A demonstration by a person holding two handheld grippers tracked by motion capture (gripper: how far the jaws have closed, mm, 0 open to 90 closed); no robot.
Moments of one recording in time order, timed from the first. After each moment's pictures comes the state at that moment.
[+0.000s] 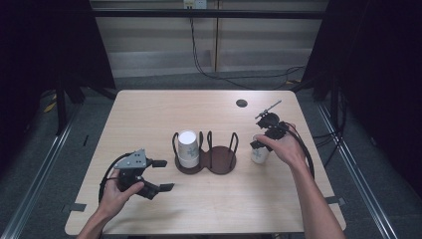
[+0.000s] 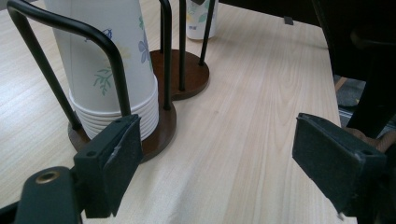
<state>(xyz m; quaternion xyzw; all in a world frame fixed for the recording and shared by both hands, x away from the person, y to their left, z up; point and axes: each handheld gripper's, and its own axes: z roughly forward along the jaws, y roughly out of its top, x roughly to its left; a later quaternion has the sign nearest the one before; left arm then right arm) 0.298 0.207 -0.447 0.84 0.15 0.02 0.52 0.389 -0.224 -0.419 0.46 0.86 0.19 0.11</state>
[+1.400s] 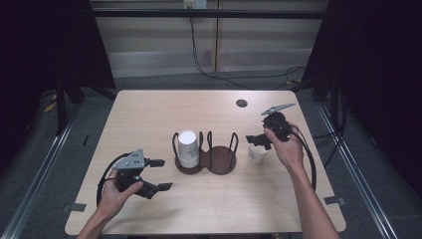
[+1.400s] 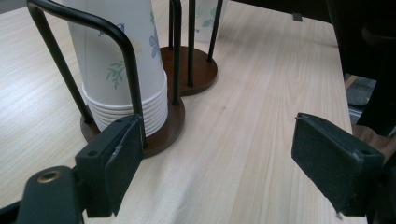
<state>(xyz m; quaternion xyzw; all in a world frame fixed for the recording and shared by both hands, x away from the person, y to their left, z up) 0.298 0.211 -0.448 0.85 0.15 0.04 0.51 0.371 -0.230 -0.407 0.46 0.81 0.34 0.15</state>
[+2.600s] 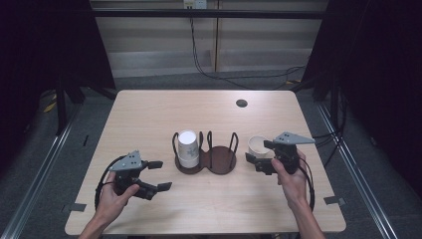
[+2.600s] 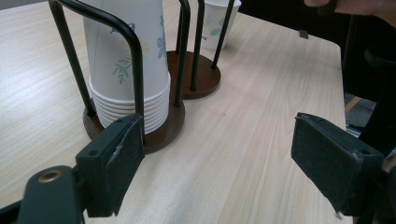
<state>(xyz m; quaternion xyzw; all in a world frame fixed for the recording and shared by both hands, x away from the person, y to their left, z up) 0.288 0.216 -0.447 0.83 0.20 0.03 0.52 0.276 -0.221 -0.417 0.45 0.74 0.47 0.19</state>
